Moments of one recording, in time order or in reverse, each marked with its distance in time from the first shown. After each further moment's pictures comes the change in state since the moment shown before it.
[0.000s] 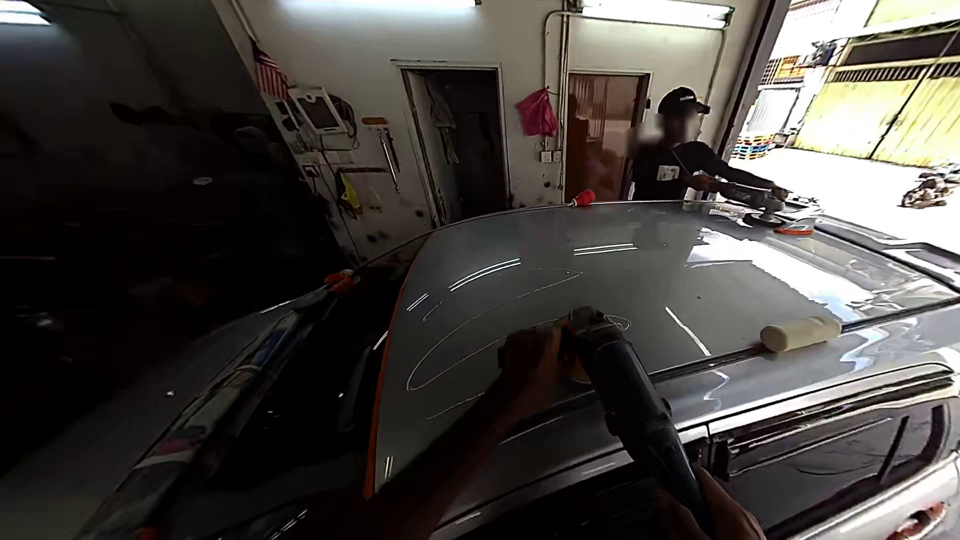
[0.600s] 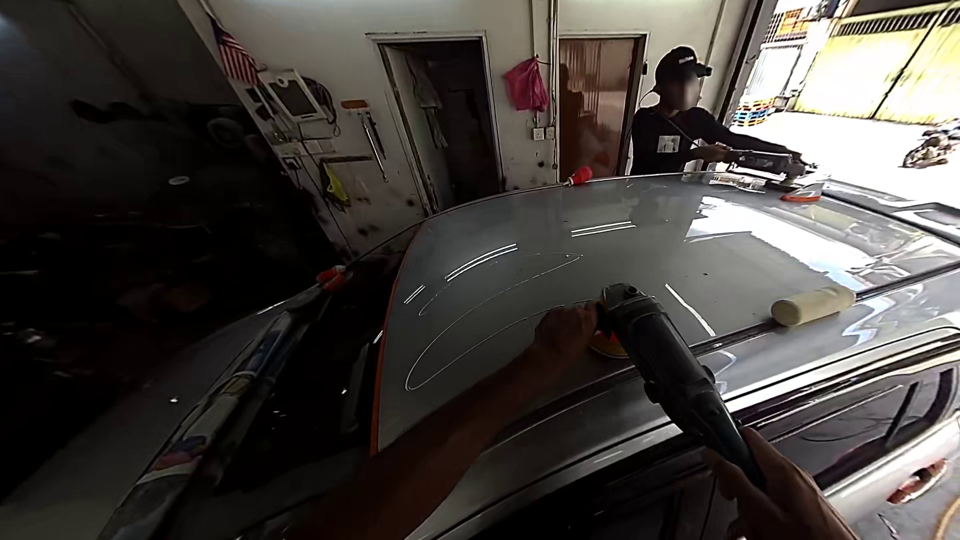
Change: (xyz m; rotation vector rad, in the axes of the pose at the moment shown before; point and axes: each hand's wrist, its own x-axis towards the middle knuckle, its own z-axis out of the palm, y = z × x) left_hand 0.057 0.020 0.038 0.143 -0.066 0.263; right_hand 0.024 0.018 -0.033 -0.010 0.031 0.069
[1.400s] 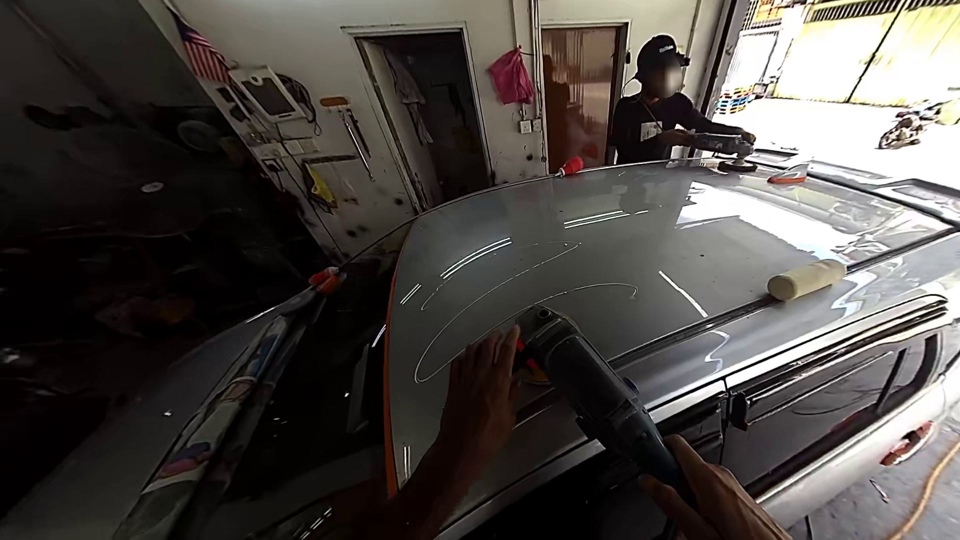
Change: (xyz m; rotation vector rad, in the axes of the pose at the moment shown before) left_hand -0.174 -0.065 0.007 -0.058 0.266 -0.144; right_hand -0.024 -0.042 0.065 -0.133 -0.217 -0.163
